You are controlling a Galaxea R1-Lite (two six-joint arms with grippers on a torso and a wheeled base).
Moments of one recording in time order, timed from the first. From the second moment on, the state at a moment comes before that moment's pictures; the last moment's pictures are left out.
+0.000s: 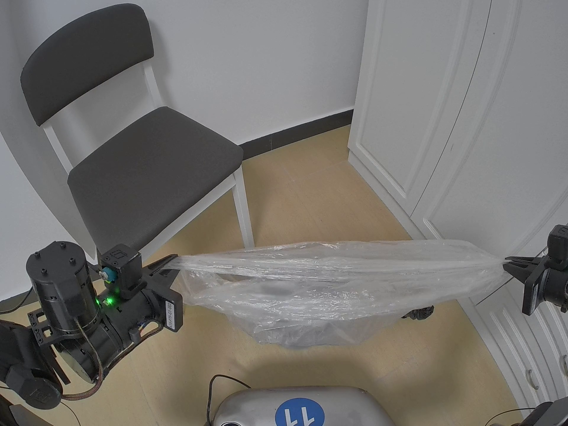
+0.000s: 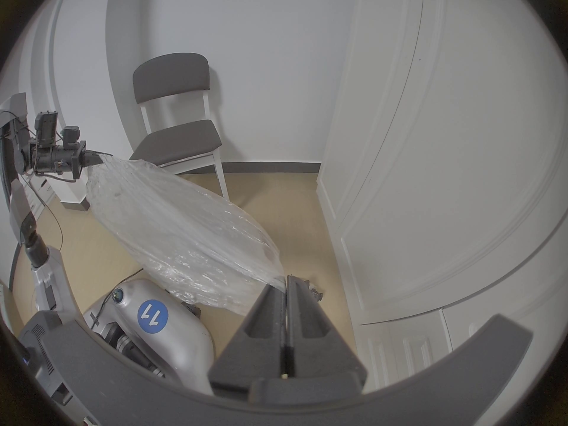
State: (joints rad) left arm -0.64 1.50 -0.32 -0.97 0.33 0.10; right arm 0.19 1.06 -0.54 -0.12 0.01 -0.27
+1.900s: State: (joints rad) left arm -0.85 1.85 -0.39 -1.48 0.33 -0.09; right arm 0.48 1.41 -0.51 -0.67 0.11 0.22
